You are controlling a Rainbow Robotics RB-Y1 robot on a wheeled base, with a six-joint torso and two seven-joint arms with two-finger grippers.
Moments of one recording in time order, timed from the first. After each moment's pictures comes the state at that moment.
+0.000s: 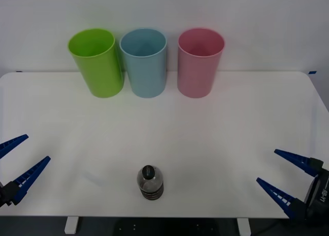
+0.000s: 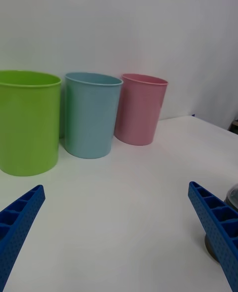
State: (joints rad) right arm 0.38 -0.44 -0.32 -1.68 1.01 -1.22 0.07; left arm 0.35 0.40 0.52 -1.66 -0.96 -1.22 0.00
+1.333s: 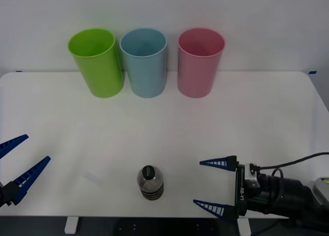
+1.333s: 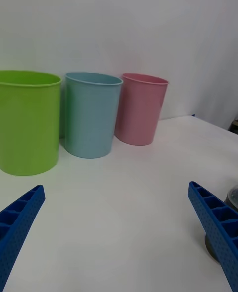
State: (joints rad) right arm 0.00 -0.47 0.14 -1.36 1.14 -1.27 0.32; left arm 0.35 0.40 0.52 -1.66 -0.96 -1.22 0.00
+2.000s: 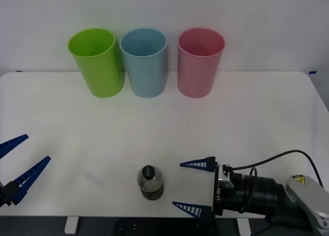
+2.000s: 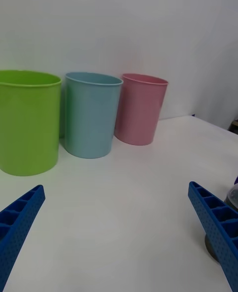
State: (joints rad) right arm -0.05 -0.43 0.29 -1.36 1.14 -1.14 0.33; left arm 0.35 0.40 0.52 -1.66 -0.96 -1.22 0.00
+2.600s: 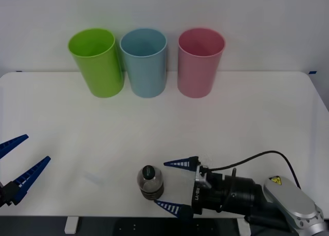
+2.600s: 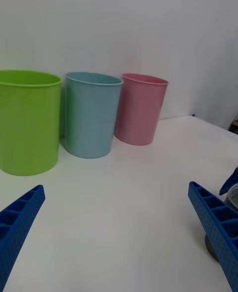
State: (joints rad) right arm -0.08 -0.37 0.38 -1.36 1.18 -1.01 0.35; left arm 0.35 0.40 0.52 -1.66 -0.96 -1.22 0.00
